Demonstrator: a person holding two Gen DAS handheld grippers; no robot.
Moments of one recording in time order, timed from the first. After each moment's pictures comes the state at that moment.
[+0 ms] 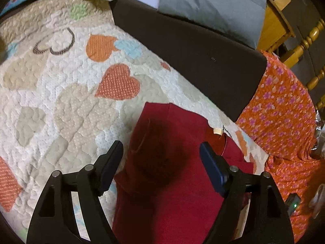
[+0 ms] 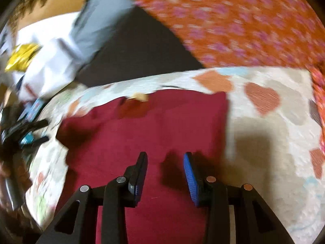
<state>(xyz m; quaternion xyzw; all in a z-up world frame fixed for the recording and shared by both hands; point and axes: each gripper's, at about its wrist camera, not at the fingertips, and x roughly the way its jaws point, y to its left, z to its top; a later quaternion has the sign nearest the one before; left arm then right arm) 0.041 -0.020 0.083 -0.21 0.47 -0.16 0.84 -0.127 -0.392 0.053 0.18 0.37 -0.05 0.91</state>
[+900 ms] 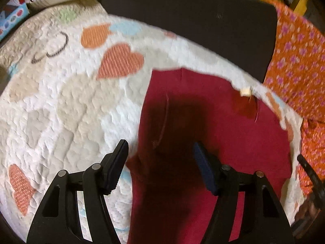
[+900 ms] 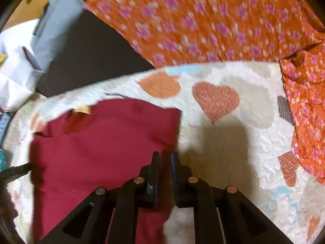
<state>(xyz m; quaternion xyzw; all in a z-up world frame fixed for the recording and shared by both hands) 0.025 -0.055 0.063 -0.06 0.51 -0.13 0.85 -0.125 -0.433 0.064 0.16 0.37 -0.11 0.91</state>
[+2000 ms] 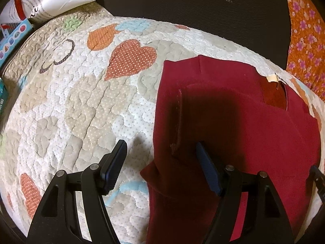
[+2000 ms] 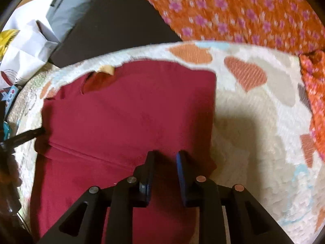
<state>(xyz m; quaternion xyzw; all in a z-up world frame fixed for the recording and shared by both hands) 0.036 -0.072 0.030 0.03 0.51 -0.07 0.86 -0.113 -0.391 0.026 0.13 0.43 -0.08 0.89</state>
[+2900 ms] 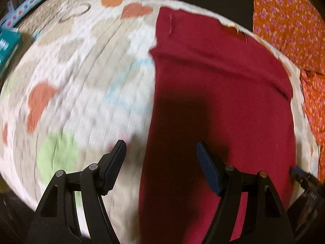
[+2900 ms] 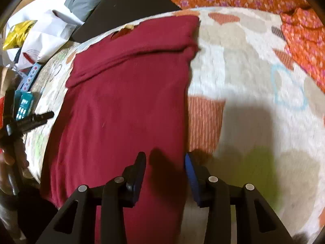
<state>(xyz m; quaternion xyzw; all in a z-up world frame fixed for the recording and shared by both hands) -0.135 -0.013 0.034 0.00 0.57 -0.13 0.81 -0.296 -0.351 0.005 0.18 0.49 -0.01 0.85</state>
